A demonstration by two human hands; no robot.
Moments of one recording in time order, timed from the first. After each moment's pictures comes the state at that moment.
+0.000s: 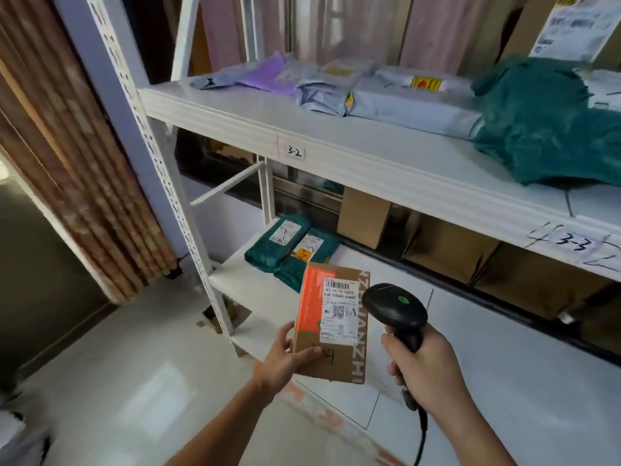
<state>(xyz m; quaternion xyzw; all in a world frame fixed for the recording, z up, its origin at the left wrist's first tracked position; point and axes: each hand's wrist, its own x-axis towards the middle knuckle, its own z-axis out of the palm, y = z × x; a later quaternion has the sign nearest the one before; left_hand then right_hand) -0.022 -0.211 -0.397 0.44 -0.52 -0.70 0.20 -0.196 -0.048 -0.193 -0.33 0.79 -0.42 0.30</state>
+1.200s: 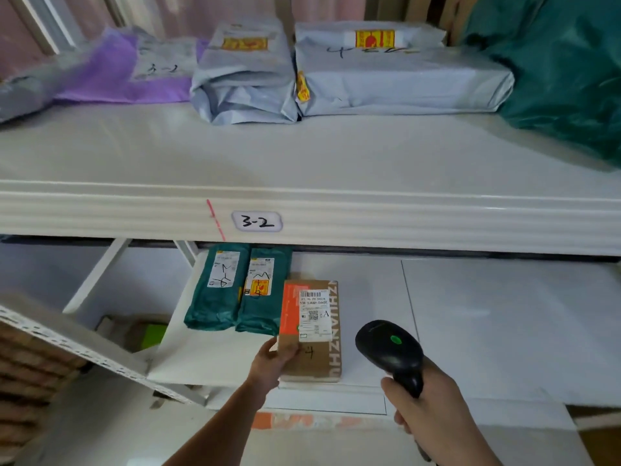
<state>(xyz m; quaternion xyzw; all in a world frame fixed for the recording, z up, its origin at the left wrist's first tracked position) -0.090 -0.414 -0.451 0.51 -0.53 -0.68 0.03 -0.165 -0.157 -0.251 -0.11 0.86 -0.41 0.27</state>
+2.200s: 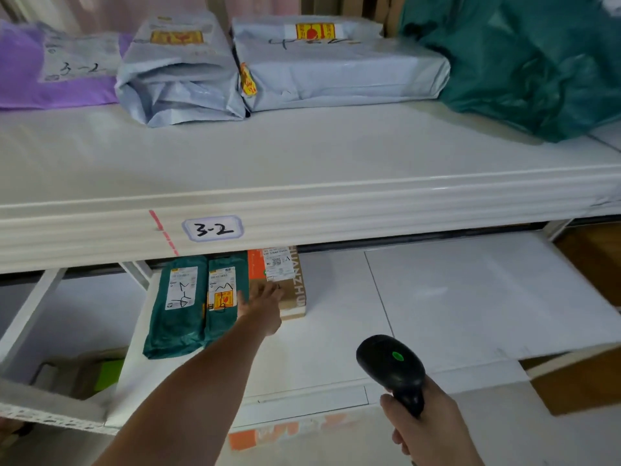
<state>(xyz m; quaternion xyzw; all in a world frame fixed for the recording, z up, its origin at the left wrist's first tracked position) -0.215 -0.472 -0.428 0.20 -0.96 -0.07 -0.20 -0.128 -0.142 -0.261 0.02 0.85 -0.47 0.24</state>
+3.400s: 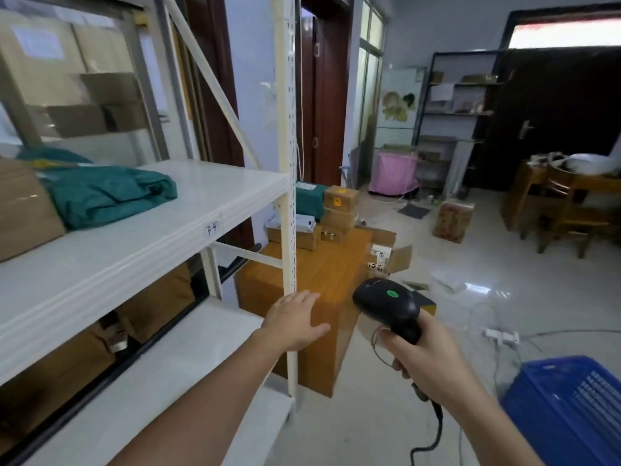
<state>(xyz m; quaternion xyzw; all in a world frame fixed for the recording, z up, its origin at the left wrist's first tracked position) -0.407 0.248 -0.201 -0.39 -0.91 -0.11 -0.07 -0.171 0.352 -0.107 0.26 0.82 -0.47 -0.18</state>
